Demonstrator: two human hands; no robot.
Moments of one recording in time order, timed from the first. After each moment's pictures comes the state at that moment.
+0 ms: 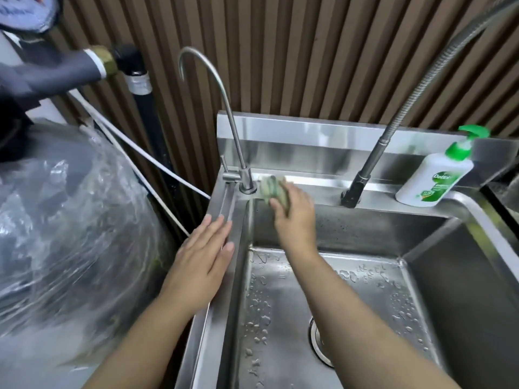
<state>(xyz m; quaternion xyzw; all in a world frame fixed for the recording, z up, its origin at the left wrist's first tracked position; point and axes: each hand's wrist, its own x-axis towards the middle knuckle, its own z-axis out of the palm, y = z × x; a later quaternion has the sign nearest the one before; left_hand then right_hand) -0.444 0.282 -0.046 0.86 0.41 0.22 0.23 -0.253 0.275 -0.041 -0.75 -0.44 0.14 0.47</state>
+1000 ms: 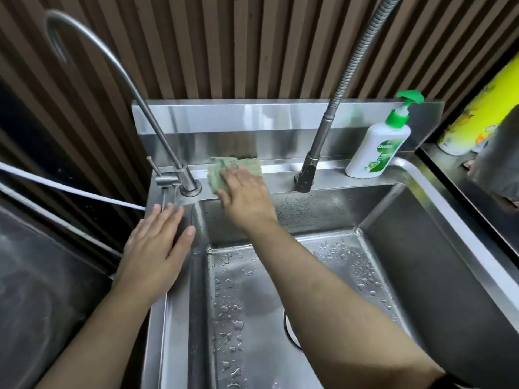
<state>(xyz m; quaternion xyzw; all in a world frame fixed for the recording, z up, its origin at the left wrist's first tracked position) -0.406 0.347 -0.072 0.88 0.43 0.15 0.16 -0.212 0.319 -0.064 -0.81 -0.55 0.05 0.17</state>
